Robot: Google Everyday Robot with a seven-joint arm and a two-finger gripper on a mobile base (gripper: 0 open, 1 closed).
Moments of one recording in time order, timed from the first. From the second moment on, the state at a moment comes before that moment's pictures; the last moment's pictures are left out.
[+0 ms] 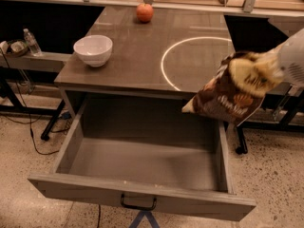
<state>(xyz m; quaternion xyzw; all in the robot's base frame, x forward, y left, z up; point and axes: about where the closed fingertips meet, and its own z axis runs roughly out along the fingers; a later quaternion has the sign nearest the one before) 0.496 -0.233 0.982 -0.33 0.84 -0.10 0.42</state>
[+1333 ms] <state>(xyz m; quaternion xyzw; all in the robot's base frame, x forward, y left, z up) 0.535 -0.201 1.127 -0.37 0.76 -0.13 0.52</state>
